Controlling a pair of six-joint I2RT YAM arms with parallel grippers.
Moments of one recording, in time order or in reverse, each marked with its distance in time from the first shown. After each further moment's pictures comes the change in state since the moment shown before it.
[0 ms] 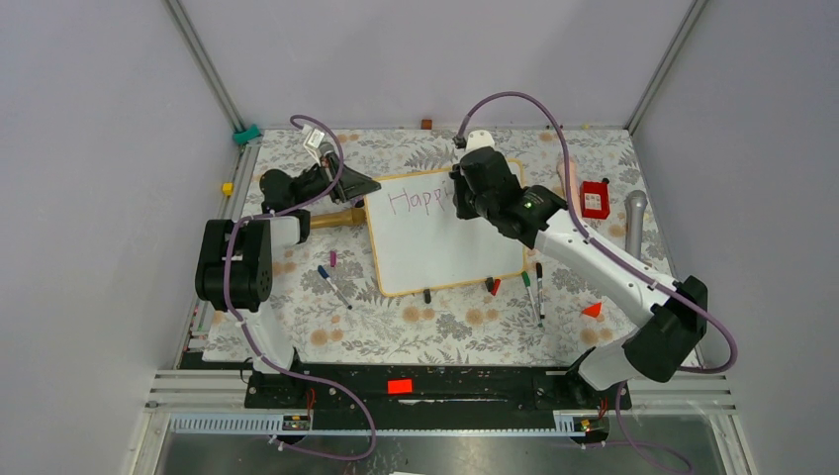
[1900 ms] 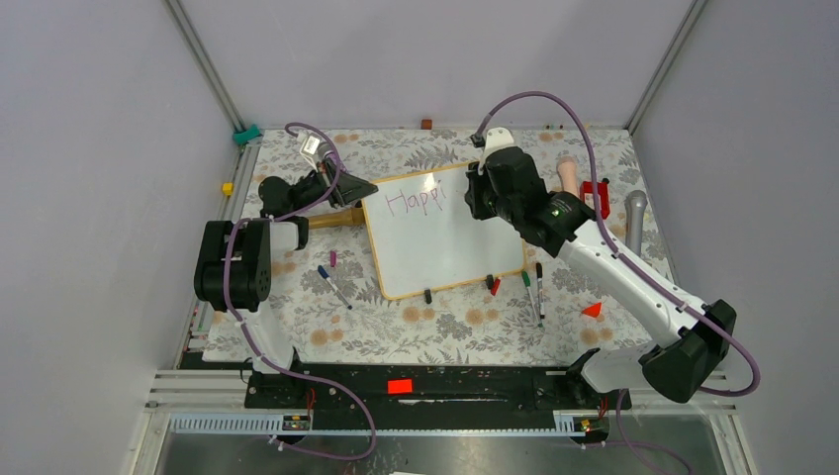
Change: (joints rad) left arm 0.014 0.003 -0.053 0.025 -0.039 0.017; right arm -0.043 -0.134 -0.047 -0.002 -0.068 -0.056
